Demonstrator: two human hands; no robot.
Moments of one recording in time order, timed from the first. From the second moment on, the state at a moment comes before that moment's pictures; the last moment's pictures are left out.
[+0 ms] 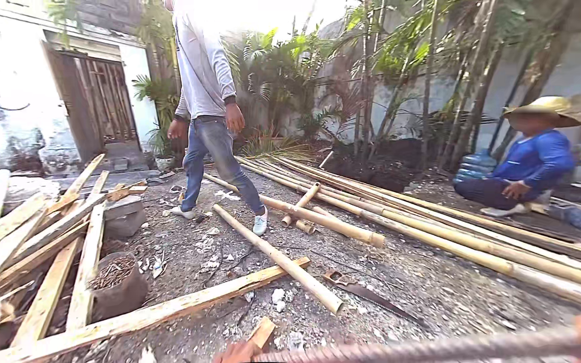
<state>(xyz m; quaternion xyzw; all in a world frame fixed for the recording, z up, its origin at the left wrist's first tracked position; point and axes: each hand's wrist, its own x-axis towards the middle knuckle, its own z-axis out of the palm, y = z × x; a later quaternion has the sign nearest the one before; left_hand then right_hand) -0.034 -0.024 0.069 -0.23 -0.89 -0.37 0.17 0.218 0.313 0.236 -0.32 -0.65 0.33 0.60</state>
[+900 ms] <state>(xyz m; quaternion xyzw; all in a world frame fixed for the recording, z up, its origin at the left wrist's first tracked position) -0.041 -0.096 0.113 -0.08 -0.76 -0.64 -0.07 0.039 0.091 0.357 0.15 -0.43 0.79 0.41</state>
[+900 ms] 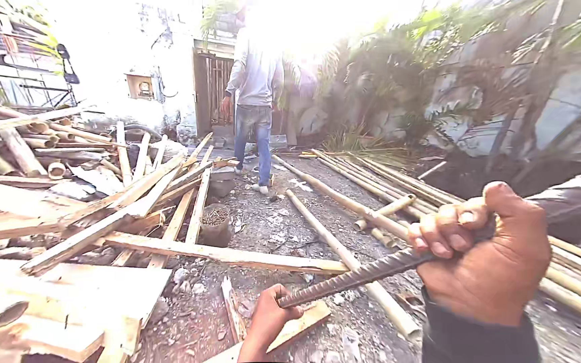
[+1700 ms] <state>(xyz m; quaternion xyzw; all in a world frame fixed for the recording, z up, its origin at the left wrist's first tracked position) -0.019 -0.207 -0.089 0.05 -0.97 -0.07 -0.21 -0.069 0.124 0.296 0.04 -0.41 0.83 0.38</state>
